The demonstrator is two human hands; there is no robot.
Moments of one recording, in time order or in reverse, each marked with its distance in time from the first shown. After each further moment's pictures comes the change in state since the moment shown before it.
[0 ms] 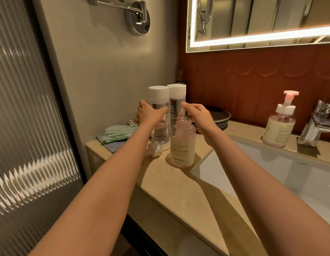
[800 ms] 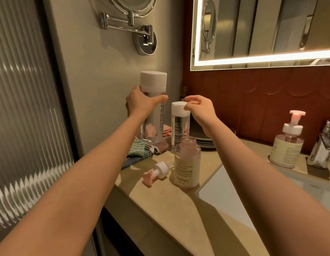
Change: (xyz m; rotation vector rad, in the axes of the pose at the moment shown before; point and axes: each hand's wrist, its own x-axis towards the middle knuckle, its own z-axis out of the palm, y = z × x) left_hand 0.016 0.052 -0.060 -0.066 0.204 0.237; right_hand 0.042 -0.051 0.003 -0.074 0.100 -0.189
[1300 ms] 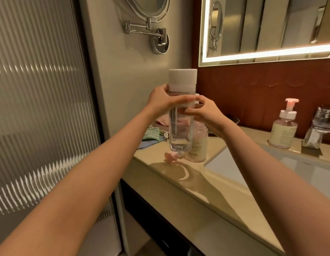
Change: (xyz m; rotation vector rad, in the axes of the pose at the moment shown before) left_hand -0.093 0.031 -0.074 -0.291 -0.438 0.113; right_hand -0.105 -0.025 -0.007 0.119 -0.301 -0.049
